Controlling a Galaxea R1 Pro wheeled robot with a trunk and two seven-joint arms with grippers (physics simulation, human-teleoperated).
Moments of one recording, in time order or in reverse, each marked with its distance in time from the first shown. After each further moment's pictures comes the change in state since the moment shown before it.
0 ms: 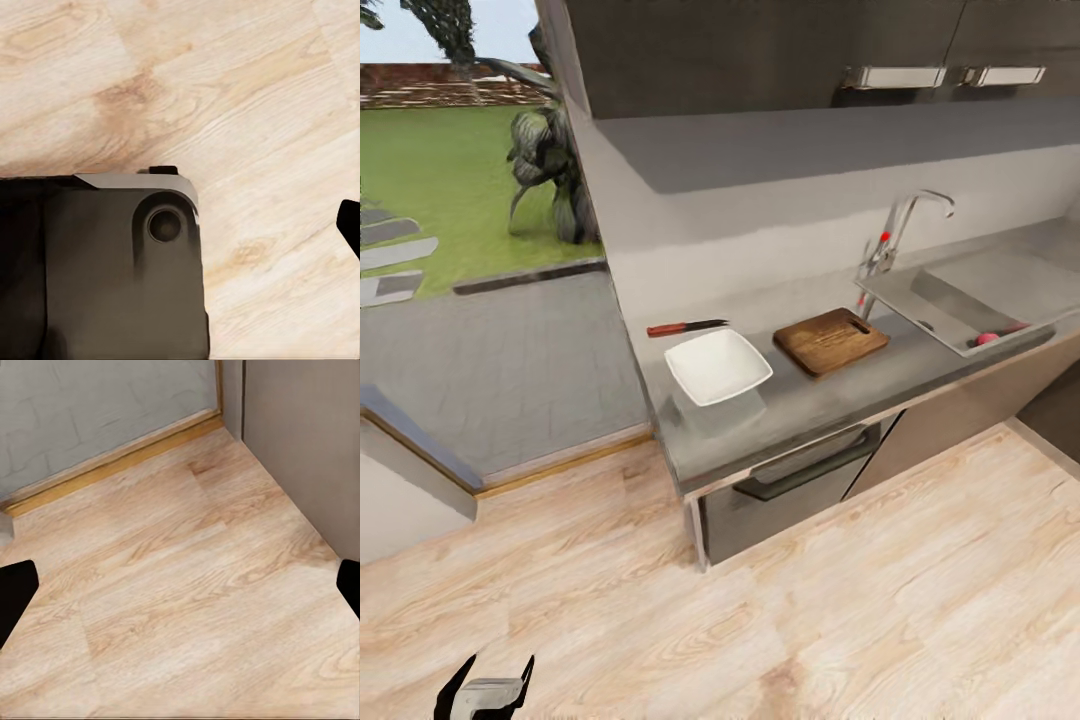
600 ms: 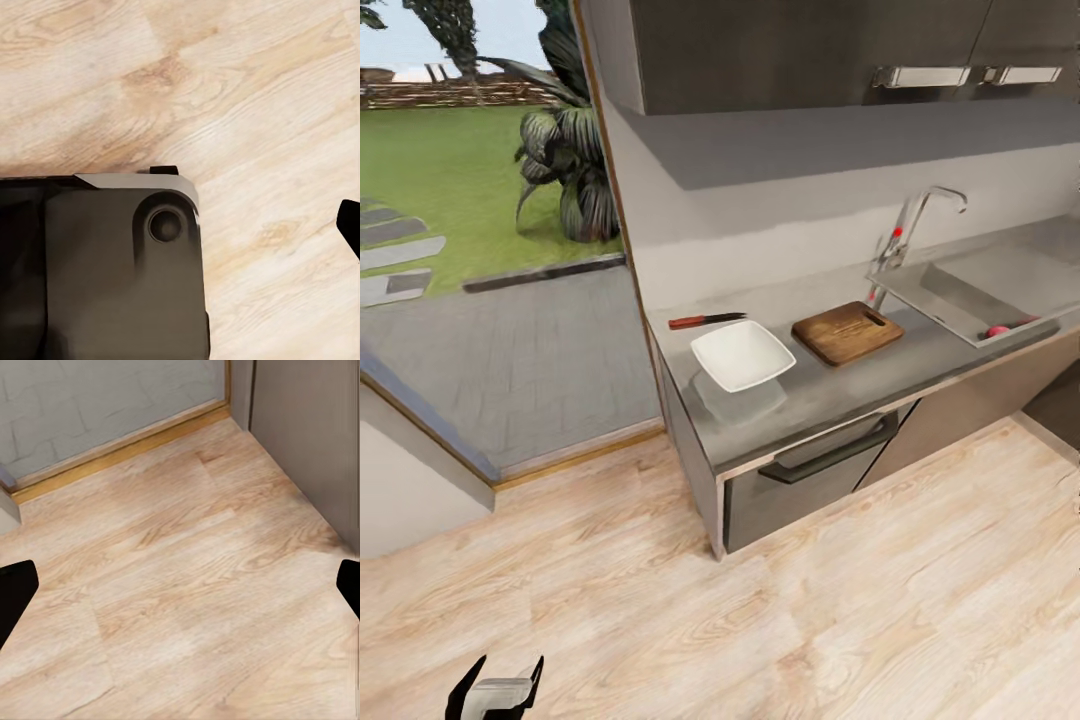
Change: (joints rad) left arm 0.000 -0.025 0.000 0.000 0.000 0.004 -0.001; right arm 0.000 0.001 0.001 0.000 0.000 0.000 0.000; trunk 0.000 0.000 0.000
